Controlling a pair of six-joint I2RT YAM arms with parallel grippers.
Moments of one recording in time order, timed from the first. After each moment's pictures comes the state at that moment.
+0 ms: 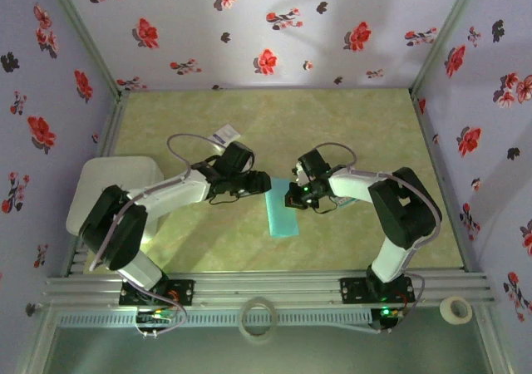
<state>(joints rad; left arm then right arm) -0.74 1.58 1.00 -0.32 0.20 -0.80 0.55 1.73 0.86 -0.32 -0.48 0.59</state>
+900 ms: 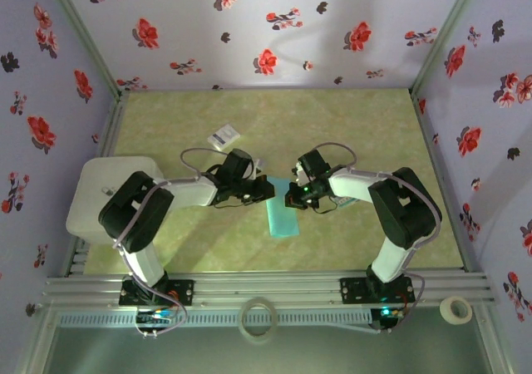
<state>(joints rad) -0.71 1.76 0.88 0.08 0.52 -0.86 0.55 1.73 0.86 -0.32 -0.48 0.58</state>
